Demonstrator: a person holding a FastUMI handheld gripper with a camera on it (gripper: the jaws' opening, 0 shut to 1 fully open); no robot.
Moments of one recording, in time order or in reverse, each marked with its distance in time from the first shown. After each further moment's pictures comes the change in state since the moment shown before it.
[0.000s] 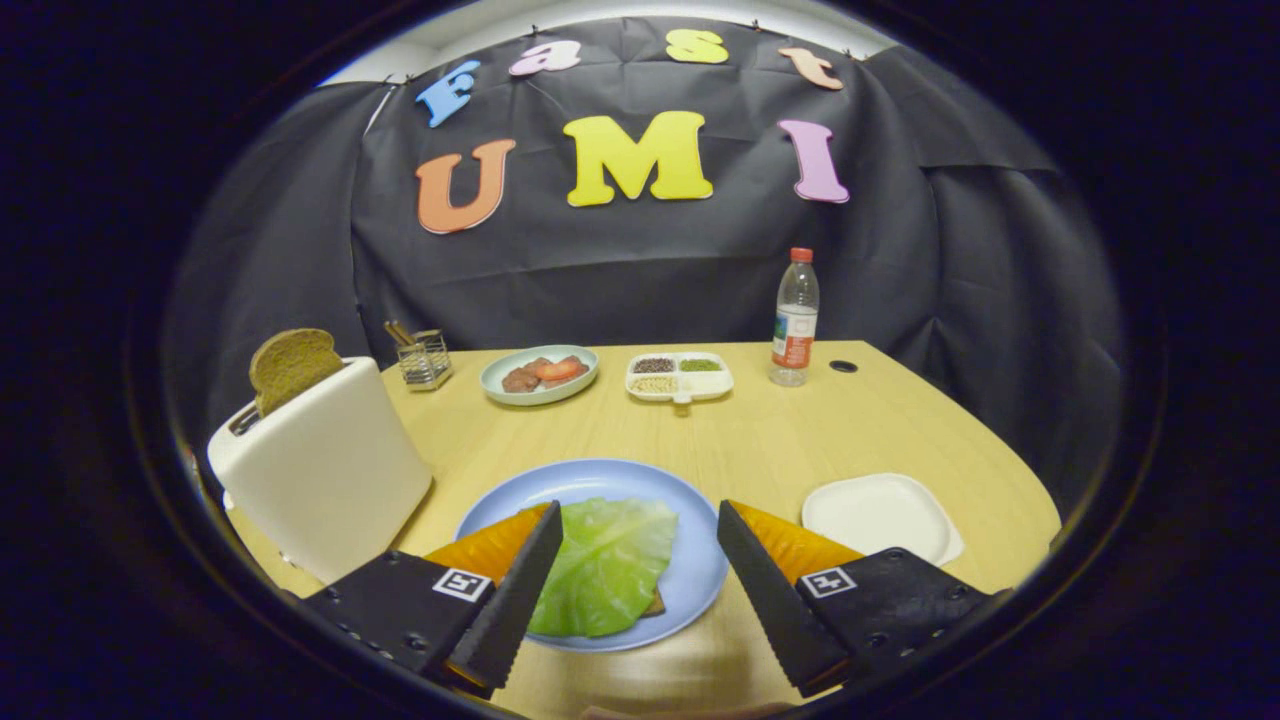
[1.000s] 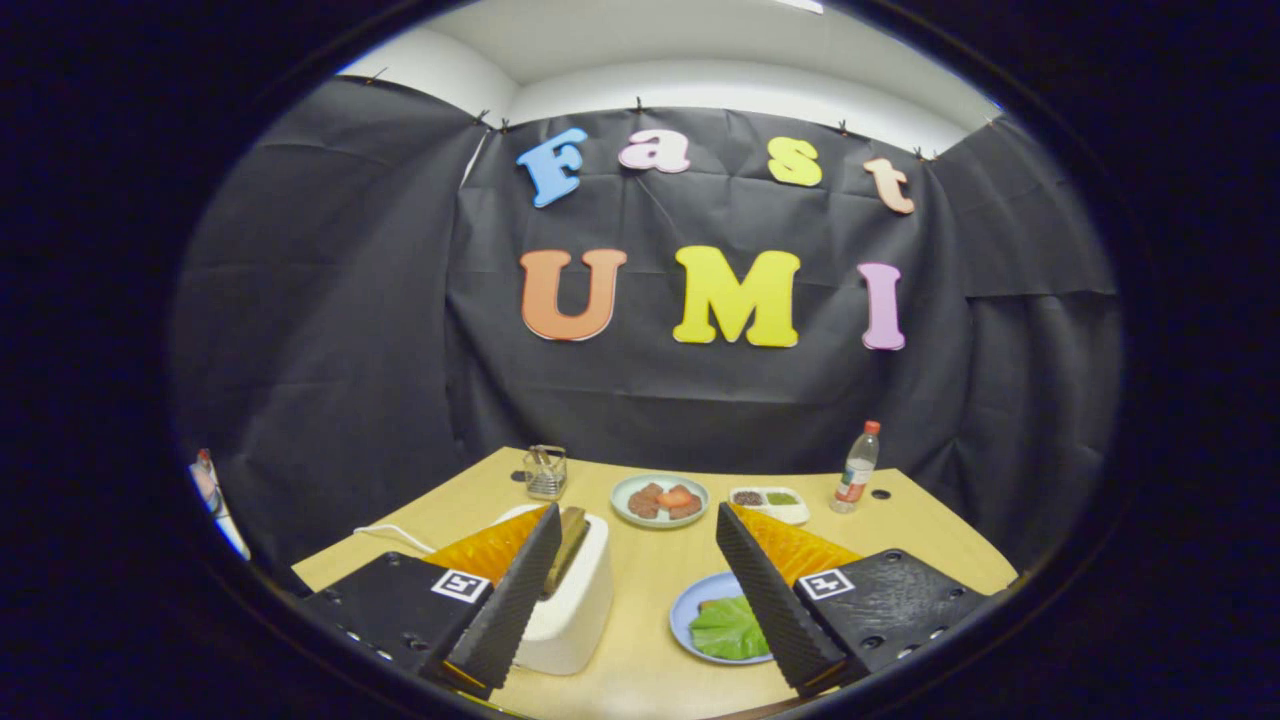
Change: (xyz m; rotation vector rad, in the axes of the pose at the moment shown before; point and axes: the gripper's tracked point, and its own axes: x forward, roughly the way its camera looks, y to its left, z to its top) arm -0.116 0.211 0.125 -0.128 -0.254 0.094
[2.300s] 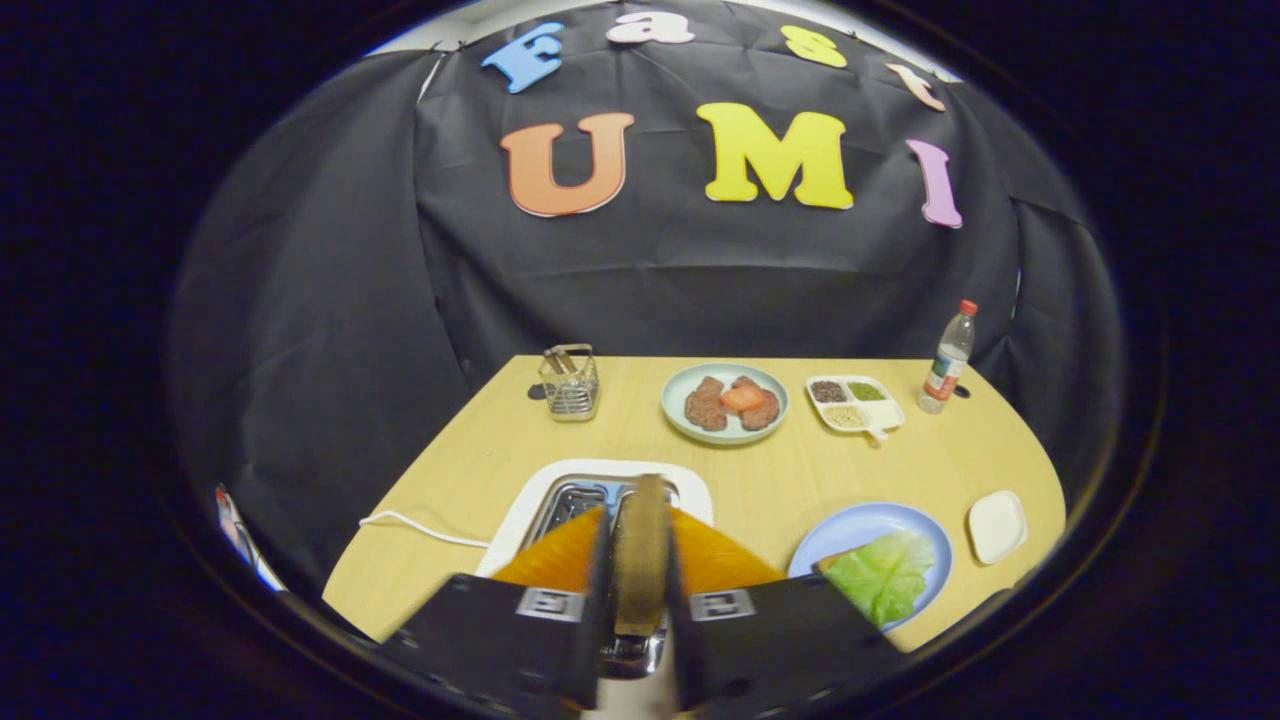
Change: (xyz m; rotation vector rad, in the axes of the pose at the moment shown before) arm 0.125 0.056 -0.092 0.097 0.388 0.028
